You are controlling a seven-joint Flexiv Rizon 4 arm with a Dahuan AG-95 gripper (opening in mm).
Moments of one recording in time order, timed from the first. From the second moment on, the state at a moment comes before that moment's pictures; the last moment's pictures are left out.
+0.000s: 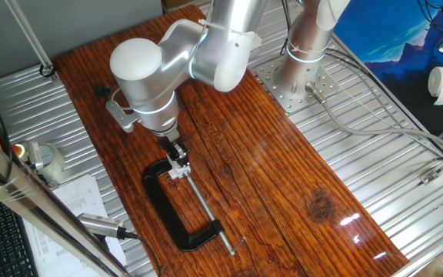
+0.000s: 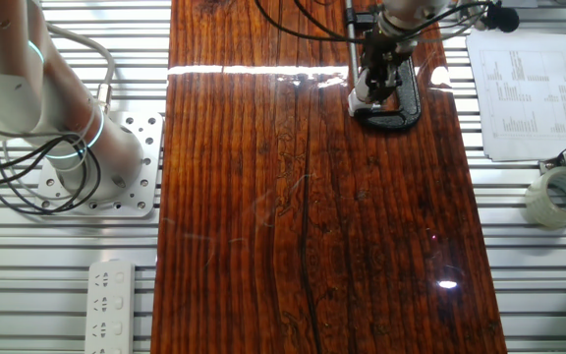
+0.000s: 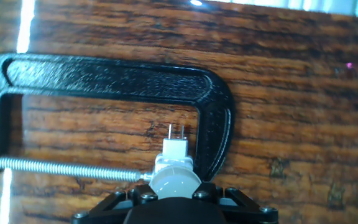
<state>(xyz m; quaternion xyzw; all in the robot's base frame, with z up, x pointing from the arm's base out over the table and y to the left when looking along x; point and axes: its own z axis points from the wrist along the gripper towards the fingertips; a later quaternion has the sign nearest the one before) 0.521 0.125 0.077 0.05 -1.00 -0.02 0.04</state>
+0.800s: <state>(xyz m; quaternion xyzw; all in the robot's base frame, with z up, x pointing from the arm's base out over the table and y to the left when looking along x) 0.521 0.124 0.077 -0.11 -0.99 -0.03 0.05</state>
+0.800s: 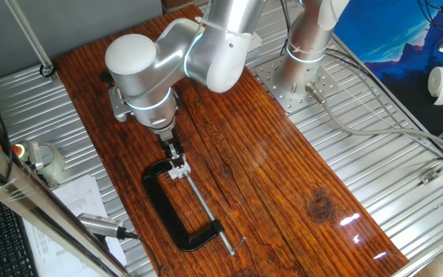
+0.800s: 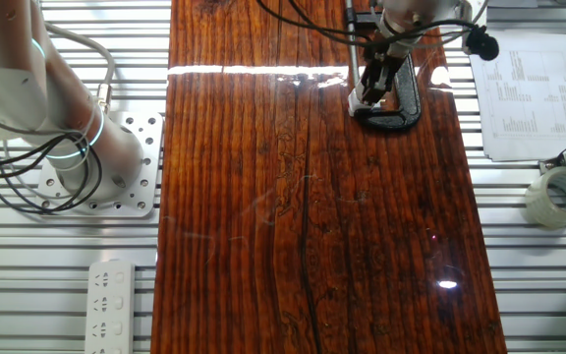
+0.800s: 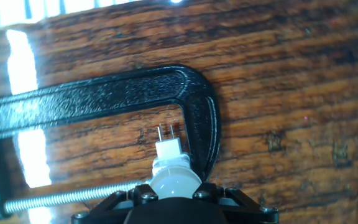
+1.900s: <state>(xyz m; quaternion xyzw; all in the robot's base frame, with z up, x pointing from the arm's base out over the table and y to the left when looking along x) 0.524 0.125 0.076 -0.08 -0.99 -0.03 0.05</state>
